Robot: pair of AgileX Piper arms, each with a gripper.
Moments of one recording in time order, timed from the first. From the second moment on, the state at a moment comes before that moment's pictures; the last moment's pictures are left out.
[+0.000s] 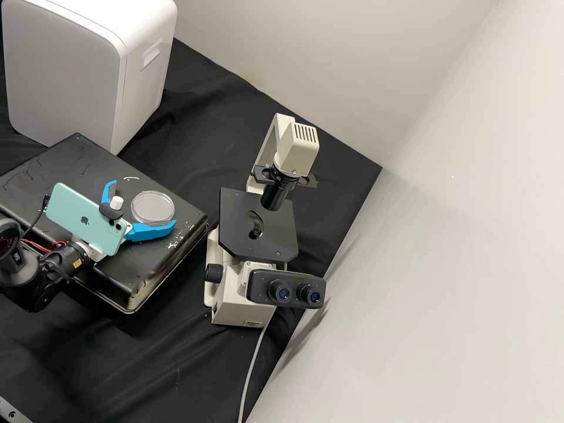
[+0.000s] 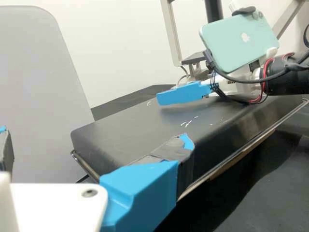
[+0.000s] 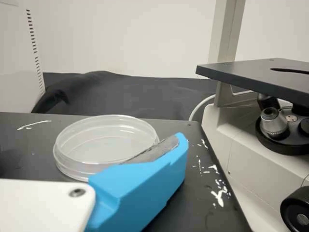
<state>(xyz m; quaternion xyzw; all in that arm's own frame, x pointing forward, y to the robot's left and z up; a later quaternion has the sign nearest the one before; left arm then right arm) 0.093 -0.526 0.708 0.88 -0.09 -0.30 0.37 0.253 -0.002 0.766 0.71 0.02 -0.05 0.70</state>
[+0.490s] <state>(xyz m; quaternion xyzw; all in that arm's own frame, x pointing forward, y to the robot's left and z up) 0.093 -0.526 0.708 0.88 -0.09 -0.30 0.37 0.259 -0.001 0.756 0.71 0.04 -0.04 0.71</state>
